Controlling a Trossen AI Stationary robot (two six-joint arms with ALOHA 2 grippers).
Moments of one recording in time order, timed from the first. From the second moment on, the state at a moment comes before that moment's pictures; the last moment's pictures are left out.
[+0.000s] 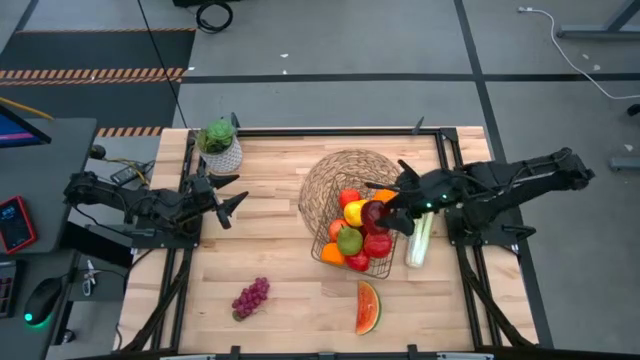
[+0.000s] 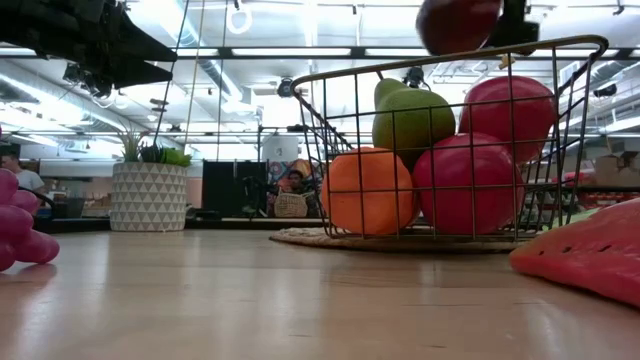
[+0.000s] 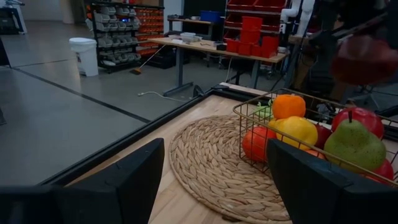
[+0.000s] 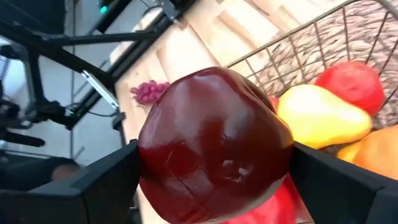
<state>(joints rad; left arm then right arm) -0.30 0.32 0.29 -0.05 -0.83 -0.17 0.18 0.97 0.96 -0.60 0.09 0.85</state>
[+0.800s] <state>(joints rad) -0.29 0.32 0.29 -0.05 -0.83 -0.17 0.04 1.37 1.41 -1.14 0.17 0.34</state>
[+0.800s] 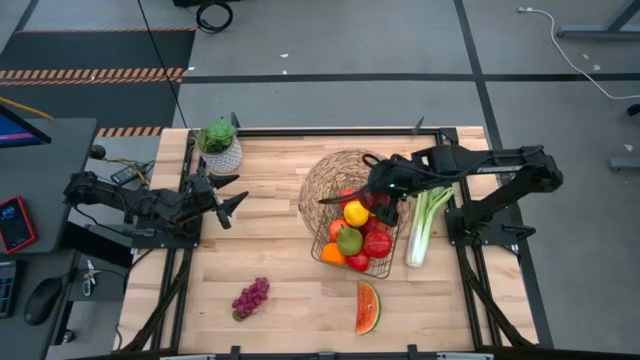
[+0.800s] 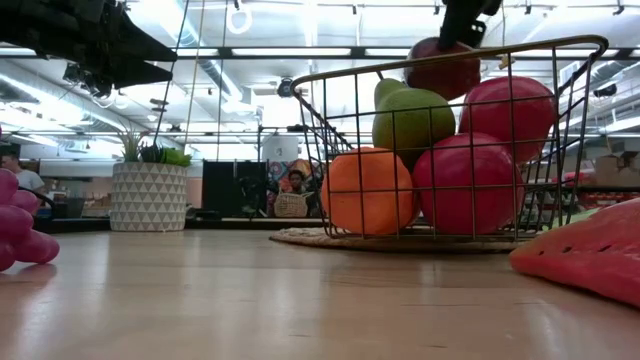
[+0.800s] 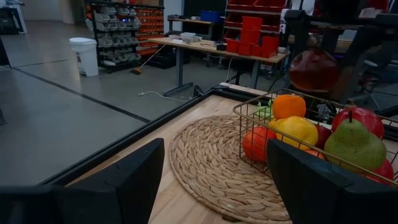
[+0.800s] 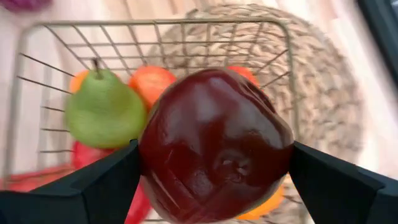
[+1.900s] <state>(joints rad) -0.29 0.32 0.29 -0.05 -0.83 -0.17 0.02 1.57 1.59 -1.30 0.25 -0.98</state>
